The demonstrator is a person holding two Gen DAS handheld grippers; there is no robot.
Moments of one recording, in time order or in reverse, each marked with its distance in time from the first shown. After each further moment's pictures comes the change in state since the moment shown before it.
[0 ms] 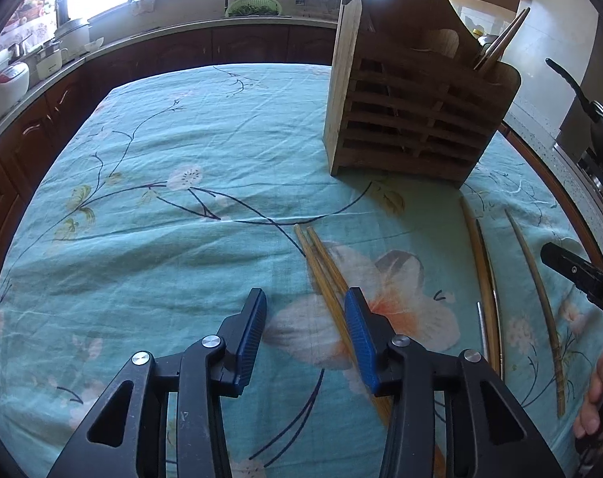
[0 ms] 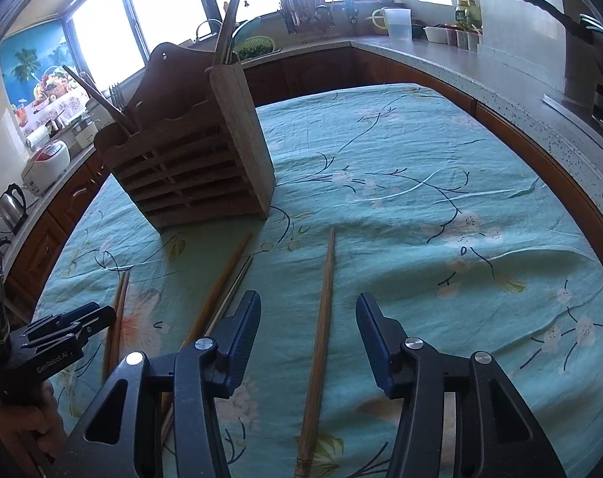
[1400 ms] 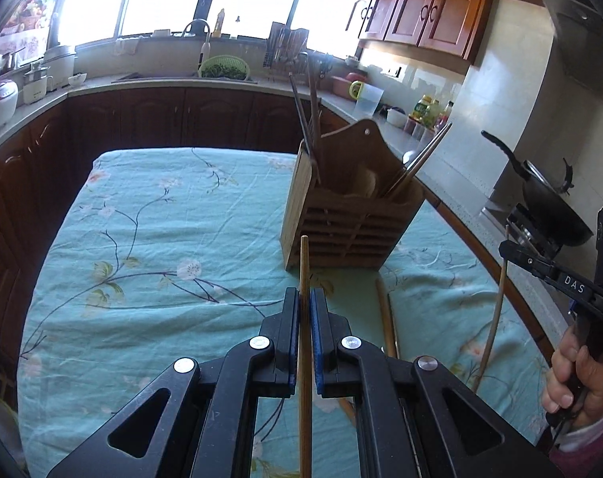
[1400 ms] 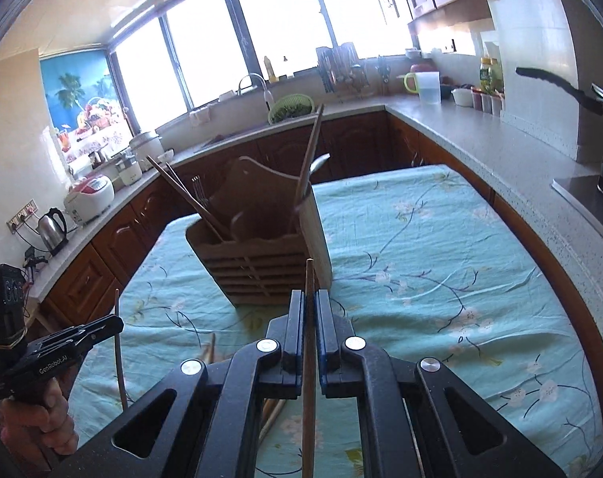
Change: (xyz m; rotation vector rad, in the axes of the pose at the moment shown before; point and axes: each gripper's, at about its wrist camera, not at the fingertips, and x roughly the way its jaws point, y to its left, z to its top) left arm -0.126 0.034 0.013 -0.015 -0.232 -0.211; right arm -0.099 0.033 0.048 -0.048 -0.219 0.125
